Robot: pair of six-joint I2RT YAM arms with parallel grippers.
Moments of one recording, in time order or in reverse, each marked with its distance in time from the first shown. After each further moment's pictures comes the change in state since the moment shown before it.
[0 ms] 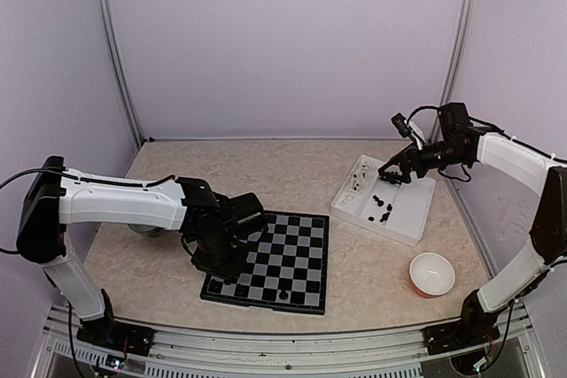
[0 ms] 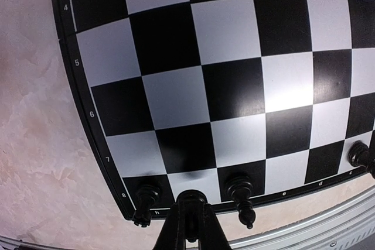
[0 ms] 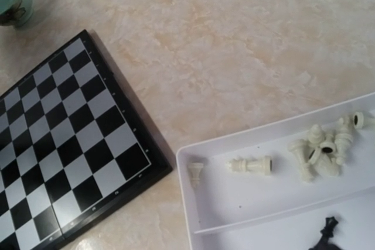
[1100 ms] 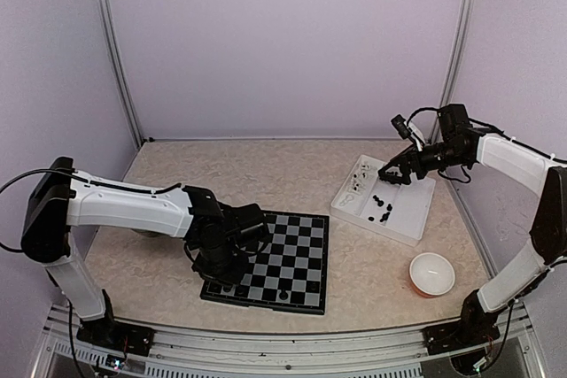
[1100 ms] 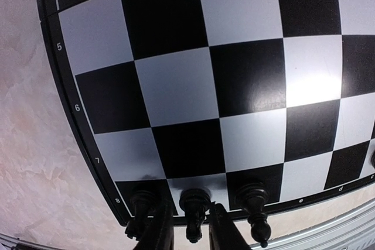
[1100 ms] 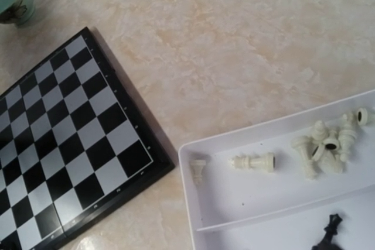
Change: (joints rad) left arm -0.019 0.032 -0.039 0.026 0.007 -0.012; right arm 0.000 -0.001 -0.011 0.002 -0.004 0.000
